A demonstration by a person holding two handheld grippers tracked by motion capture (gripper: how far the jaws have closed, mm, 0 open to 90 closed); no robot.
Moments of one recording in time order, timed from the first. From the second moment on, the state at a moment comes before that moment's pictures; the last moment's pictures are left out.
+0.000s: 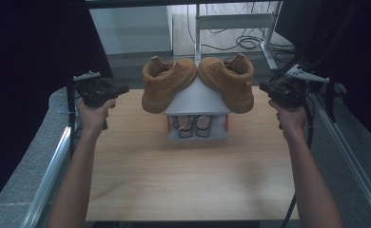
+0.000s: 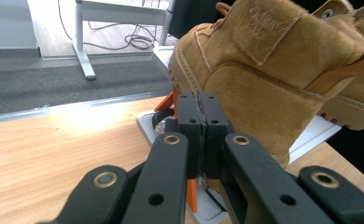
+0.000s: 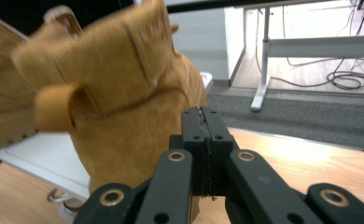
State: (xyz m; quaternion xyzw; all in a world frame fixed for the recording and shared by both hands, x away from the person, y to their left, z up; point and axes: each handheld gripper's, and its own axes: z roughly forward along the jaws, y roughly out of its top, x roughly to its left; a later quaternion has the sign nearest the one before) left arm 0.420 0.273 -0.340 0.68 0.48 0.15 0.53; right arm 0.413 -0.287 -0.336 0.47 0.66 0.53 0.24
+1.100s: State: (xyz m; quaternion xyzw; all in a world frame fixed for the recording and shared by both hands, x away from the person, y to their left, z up) left arm 0.441 0.229 -0.353 0.70 0.48 0.12 0.51; right arm 0.420 -0.262 -0.360 0.46 0.69 0.48 0.29
